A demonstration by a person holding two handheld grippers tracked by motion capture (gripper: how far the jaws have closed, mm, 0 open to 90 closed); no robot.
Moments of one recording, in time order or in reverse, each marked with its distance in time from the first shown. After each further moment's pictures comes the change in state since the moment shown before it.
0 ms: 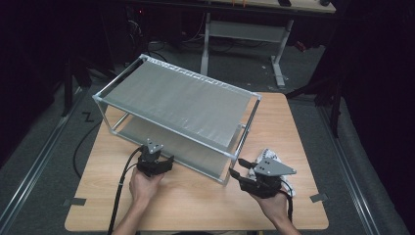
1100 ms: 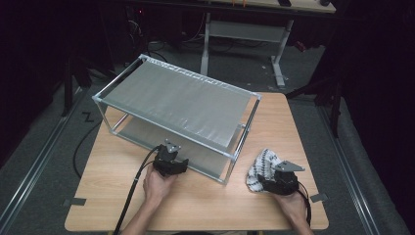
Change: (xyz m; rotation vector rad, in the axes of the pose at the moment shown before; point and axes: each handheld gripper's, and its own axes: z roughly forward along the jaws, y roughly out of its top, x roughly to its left) left arm -0.033 0.009 0.027 0.067 -0.067 0.068; right arm -0.088 -0.103 0.013 0.321 -0.257 0.143
